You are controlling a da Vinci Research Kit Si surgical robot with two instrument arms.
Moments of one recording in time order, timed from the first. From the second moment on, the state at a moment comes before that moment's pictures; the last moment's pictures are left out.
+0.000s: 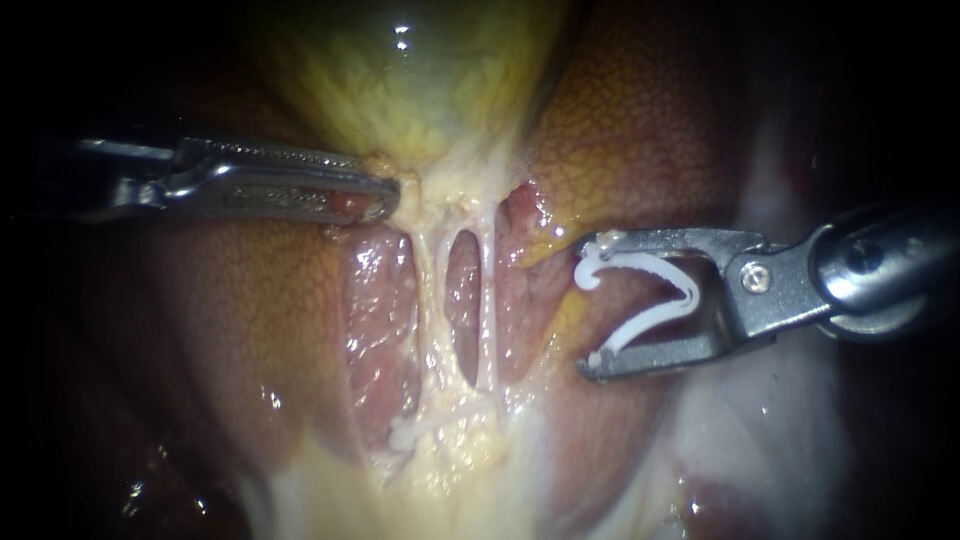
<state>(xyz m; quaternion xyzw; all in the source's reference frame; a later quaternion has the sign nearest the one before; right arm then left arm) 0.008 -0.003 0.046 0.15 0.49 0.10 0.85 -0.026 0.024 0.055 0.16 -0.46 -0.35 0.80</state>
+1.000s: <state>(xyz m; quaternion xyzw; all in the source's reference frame) 0.008 -0.003 0.046 0.15 0.49 0.10 0.85 -0.021 0.028 0.049 0.15 -0.48 -0.37 0.78</state>
